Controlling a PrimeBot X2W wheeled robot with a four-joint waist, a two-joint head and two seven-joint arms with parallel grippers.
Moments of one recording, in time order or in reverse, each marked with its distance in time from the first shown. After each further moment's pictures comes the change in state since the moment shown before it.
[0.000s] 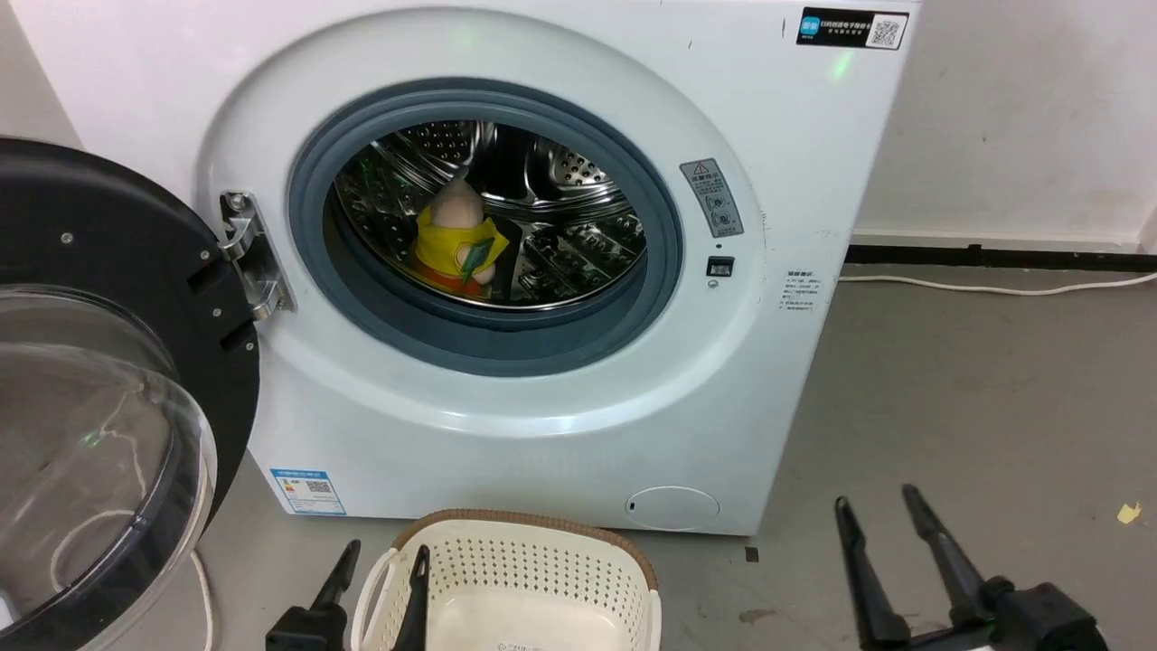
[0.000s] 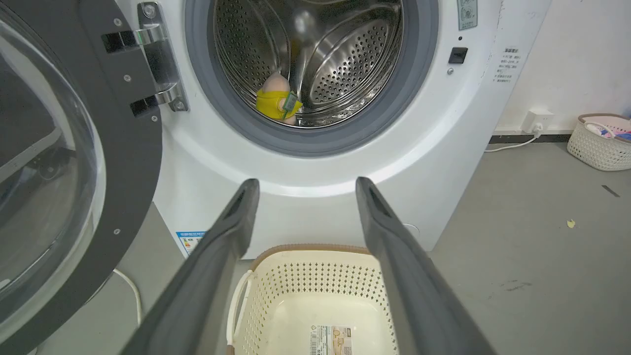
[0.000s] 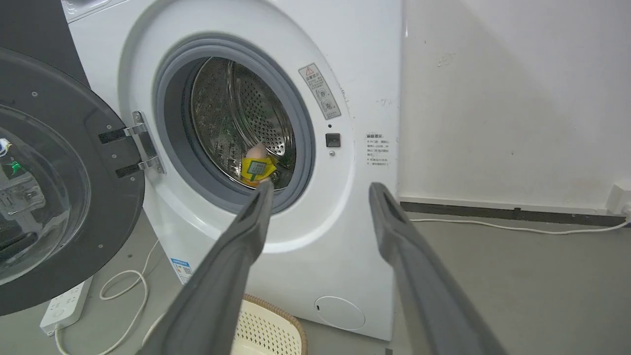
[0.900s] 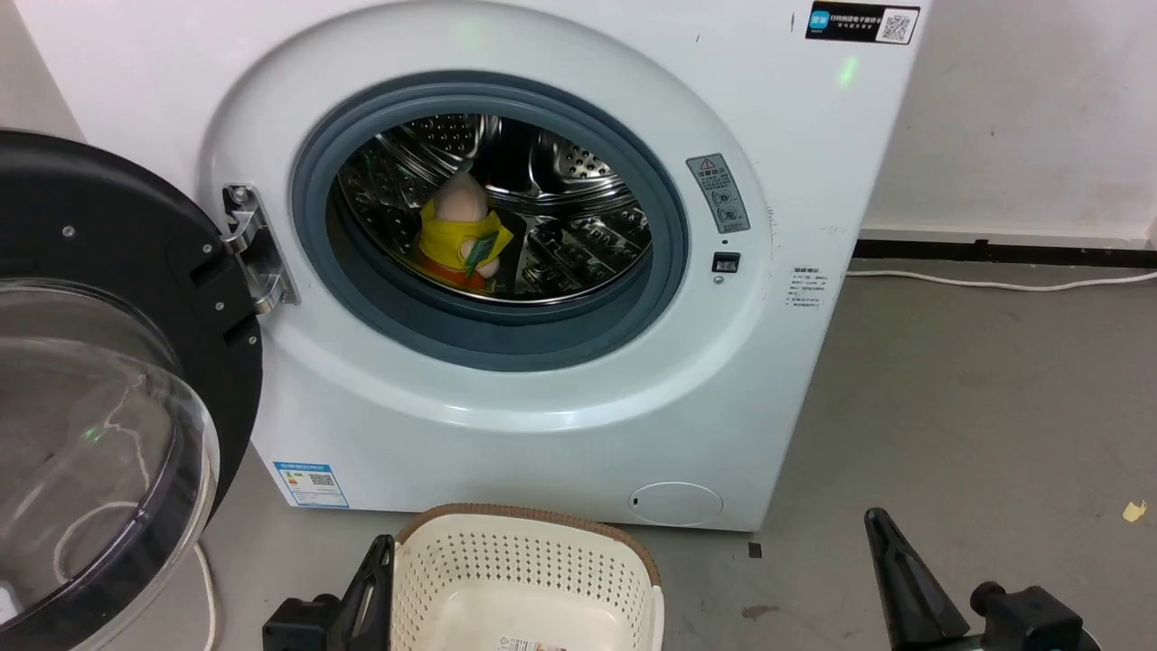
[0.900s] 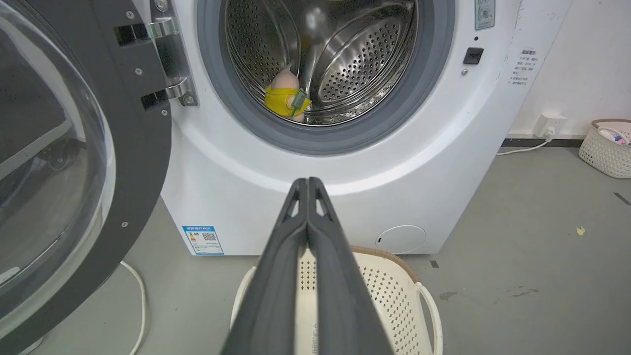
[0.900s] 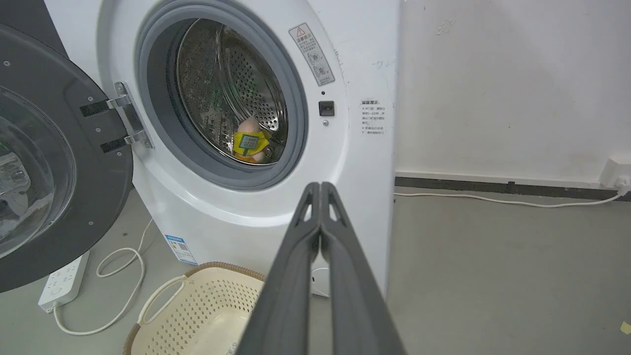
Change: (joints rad) left arm 0.000 -0.034 0.044 0.008 0.024 -0.013 0.019; right arm 0.001 0.000 -0.007 0.054 -0.008 0.000 0.023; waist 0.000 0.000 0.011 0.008
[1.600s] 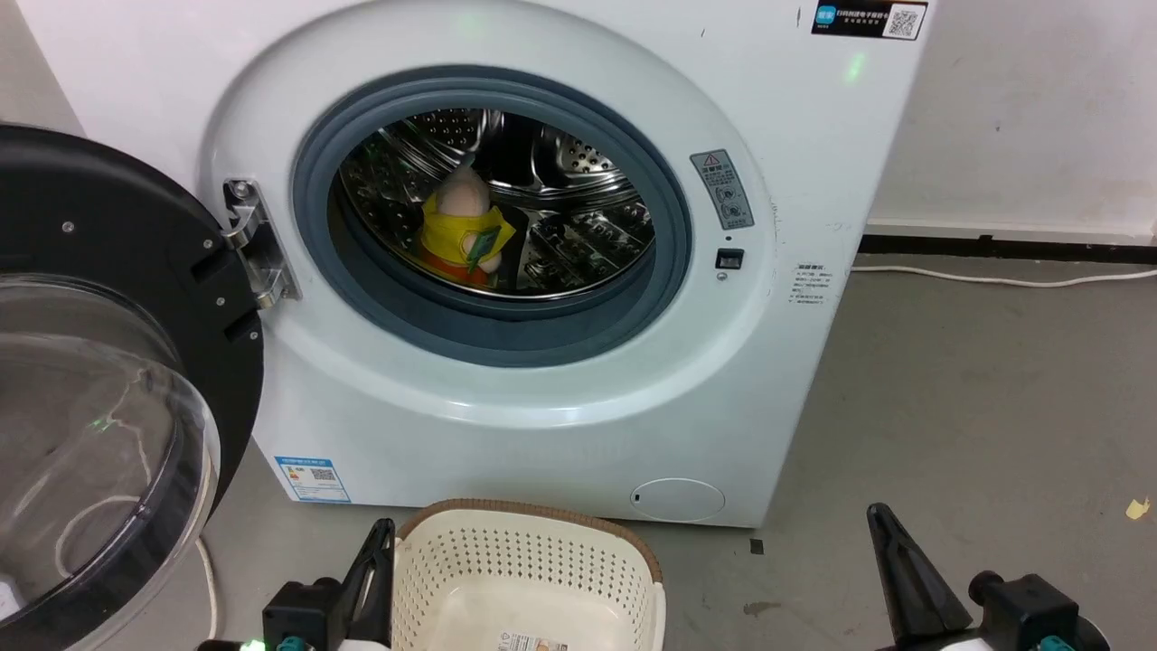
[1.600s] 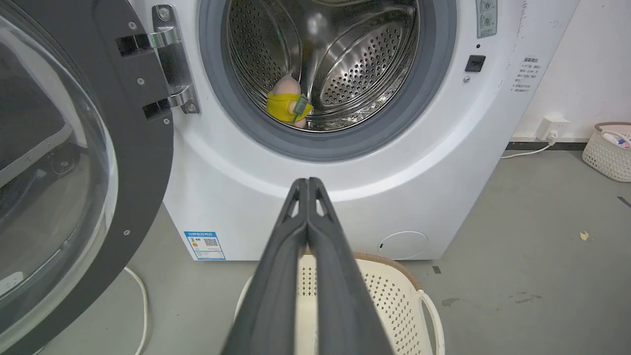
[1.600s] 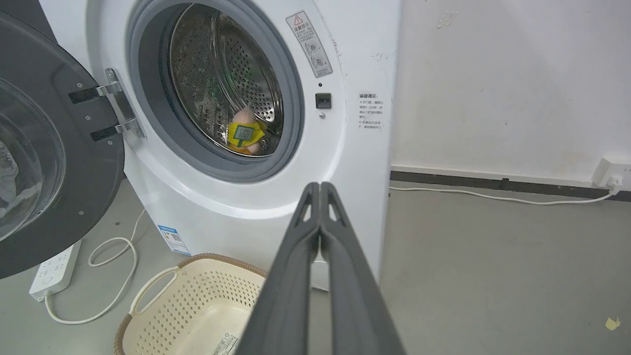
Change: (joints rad) left arm -0.004 -0.038 0.054 -0.030 0.056 -0.032 0.044; right arm -0.010 0.000 -0.013 -0.007 -0.025 0.000 0.041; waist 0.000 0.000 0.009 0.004
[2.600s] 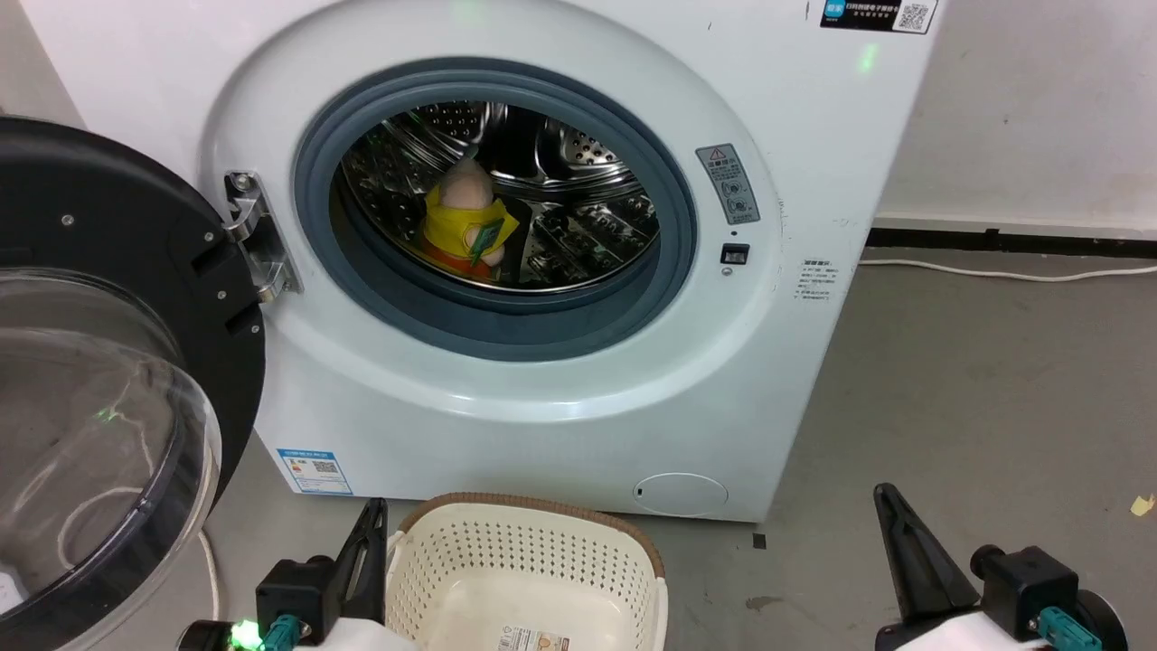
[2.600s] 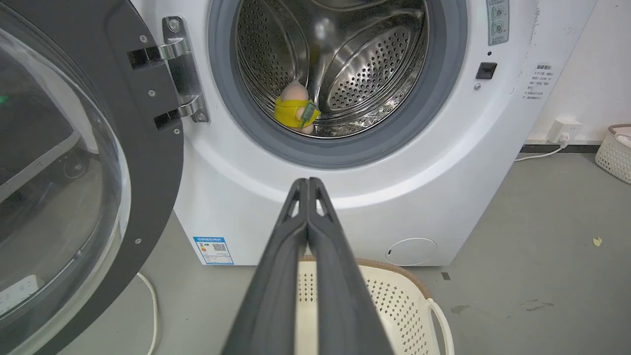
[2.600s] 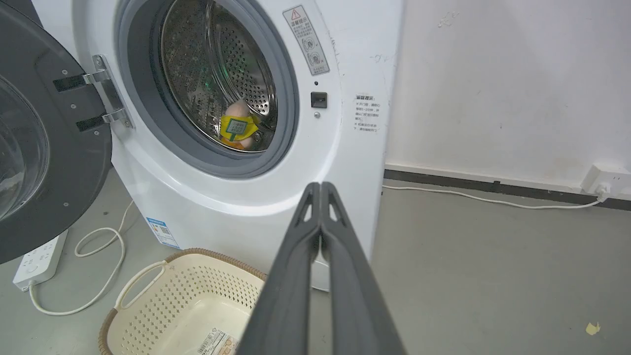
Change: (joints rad) left arm -0.007 -0.051 0.082 -0.040 0.081 -0.044 0.060; right arm -0.035 0.000 -0.021 -0.015 -0.039 0.000 0.061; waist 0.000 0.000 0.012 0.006
